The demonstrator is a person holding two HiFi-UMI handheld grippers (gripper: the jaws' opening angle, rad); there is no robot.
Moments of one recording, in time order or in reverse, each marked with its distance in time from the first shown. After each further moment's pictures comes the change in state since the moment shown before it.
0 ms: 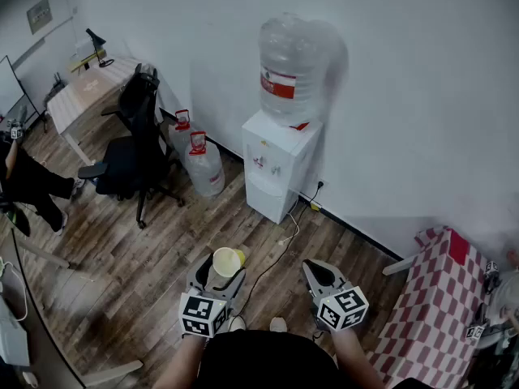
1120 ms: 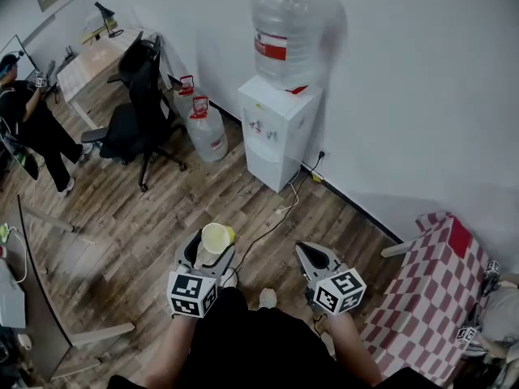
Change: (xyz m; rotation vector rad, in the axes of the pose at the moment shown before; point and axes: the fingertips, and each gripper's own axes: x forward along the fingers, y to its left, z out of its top) left arm -0.002 -0.066 -0.018 0.001 0.049 0.115; right arm -0.055 -0.036 -0.040 0.077 0.056 0.146
